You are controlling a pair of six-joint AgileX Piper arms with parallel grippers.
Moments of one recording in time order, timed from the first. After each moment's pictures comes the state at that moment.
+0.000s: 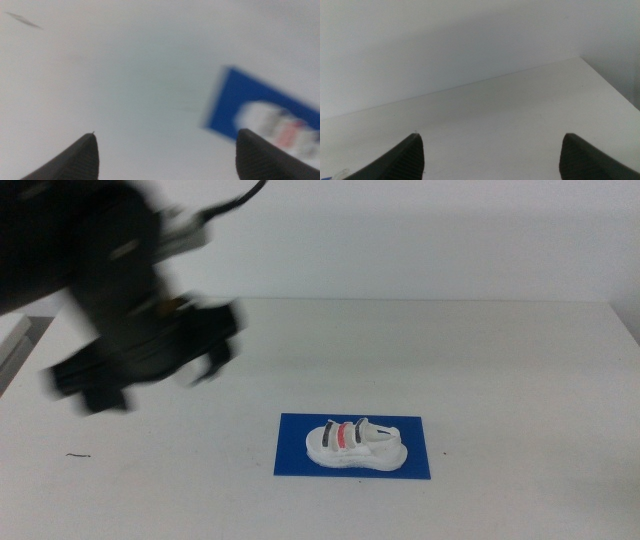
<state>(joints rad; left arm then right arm) -0.59 1.43 -1.27 0.28 1.21 -1.11 0.03 0.00 0.00 -0.04 0.19 0.30</state>
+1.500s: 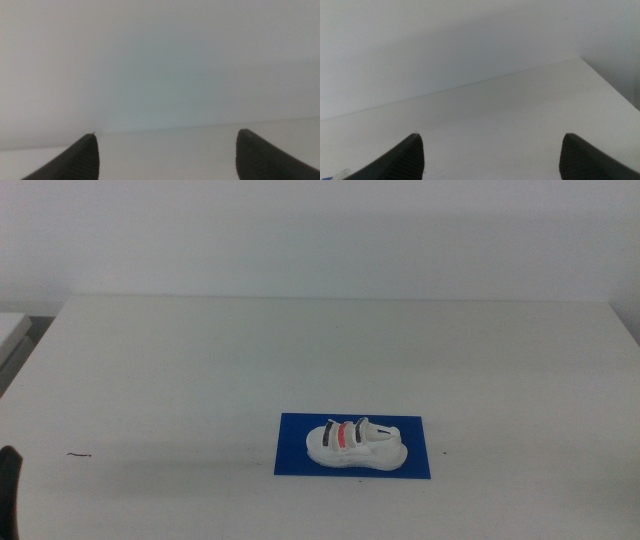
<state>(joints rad) -0.03 0.00 0.00 -0.06 -0.01 0.10 0.03 0.00 0.00 -0.04 0.19 0.30</state>
